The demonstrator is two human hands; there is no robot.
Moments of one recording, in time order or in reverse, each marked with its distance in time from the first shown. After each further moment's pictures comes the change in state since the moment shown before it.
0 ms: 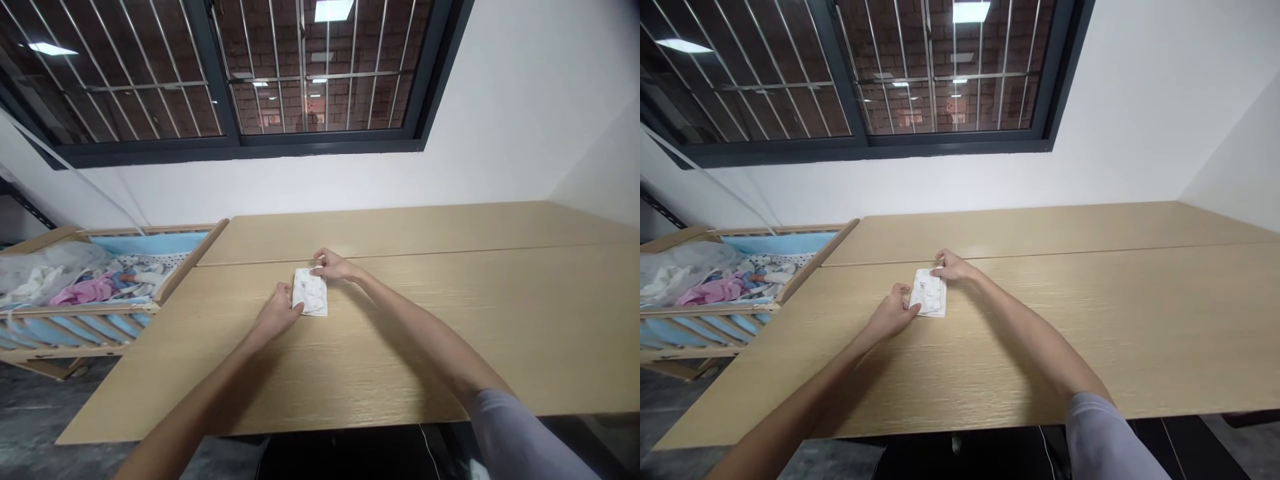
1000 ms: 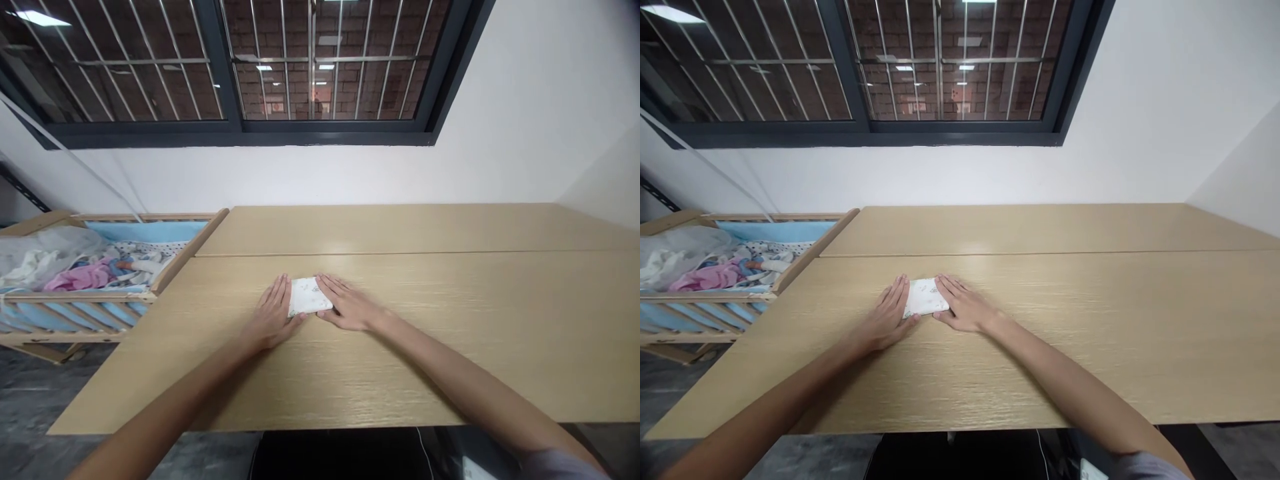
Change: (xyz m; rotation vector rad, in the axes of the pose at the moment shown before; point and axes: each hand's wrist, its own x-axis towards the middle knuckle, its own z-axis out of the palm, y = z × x) left_hand -0.014 -0.042 0.013 0.392 0.081 0.517; right_hand -0.096 0.032 0.028 -0.737 -0.134 -0.475
